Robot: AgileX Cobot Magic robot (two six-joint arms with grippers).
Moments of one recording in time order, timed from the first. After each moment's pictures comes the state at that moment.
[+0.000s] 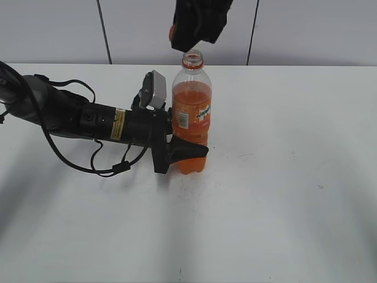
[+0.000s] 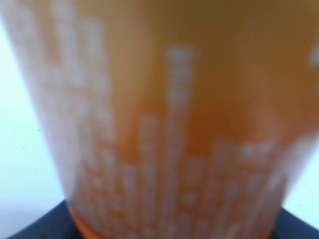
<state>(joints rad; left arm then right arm) -0.33 2.32 -1.28 1.48 -1.03 -0.69 0.67 1.91 -1.96 0.14 1.23 -1.01</state>
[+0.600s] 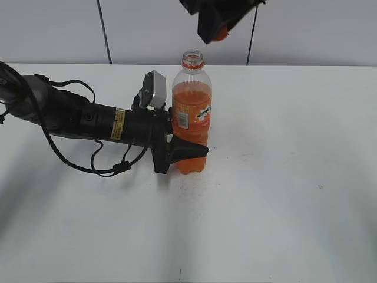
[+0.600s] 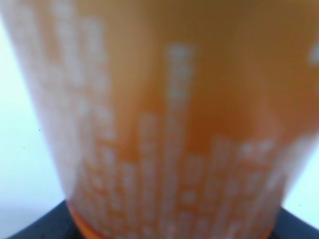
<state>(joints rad) -0.33 2.32 -1.28 1.48 -1.03 -0.69 0.65 1.84 -1.89 0.01 1.23 -0.17</state>
